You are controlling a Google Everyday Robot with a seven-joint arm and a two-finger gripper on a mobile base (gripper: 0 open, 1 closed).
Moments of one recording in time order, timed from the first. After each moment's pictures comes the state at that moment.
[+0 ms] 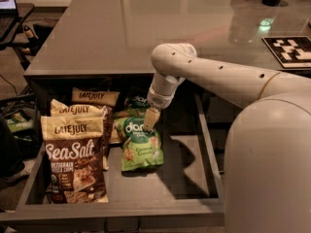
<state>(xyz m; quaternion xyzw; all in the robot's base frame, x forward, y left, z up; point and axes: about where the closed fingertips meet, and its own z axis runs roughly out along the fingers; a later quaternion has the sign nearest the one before) 0.643 -0.004 0.648 -0.57 0.81 0.10 0.08</state>
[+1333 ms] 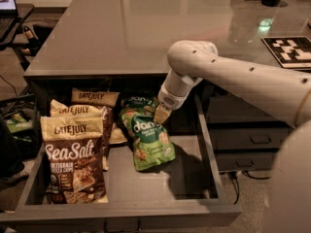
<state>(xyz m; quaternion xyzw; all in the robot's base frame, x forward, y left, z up) 0.616 -0.027 0.683 -0.54 0.83 0.11 0.12</state>
